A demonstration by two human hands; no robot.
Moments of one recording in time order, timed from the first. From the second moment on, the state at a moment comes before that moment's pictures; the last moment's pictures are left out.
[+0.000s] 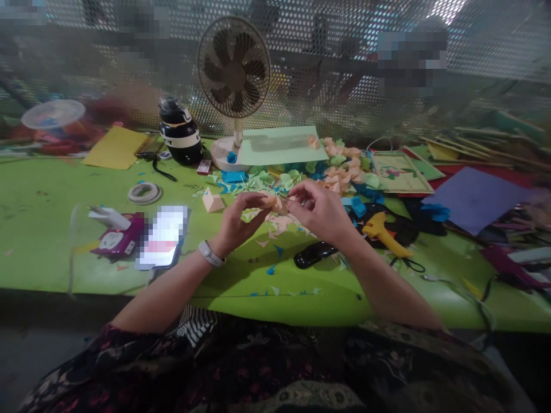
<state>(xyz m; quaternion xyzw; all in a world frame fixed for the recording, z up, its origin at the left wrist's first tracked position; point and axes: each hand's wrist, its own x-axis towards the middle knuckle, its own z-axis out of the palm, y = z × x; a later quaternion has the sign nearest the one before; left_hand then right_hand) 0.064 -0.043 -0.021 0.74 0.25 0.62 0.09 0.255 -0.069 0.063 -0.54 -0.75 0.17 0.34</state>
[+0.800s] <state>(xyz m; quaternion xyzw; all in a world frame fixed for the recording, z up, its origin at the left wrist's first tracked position) 0.058 -0.045 -0.017 0.76 0.27 0.57 0.16 0.245 -0.073 0.035 -0.48 -0.84 -0.04 0.27</state>
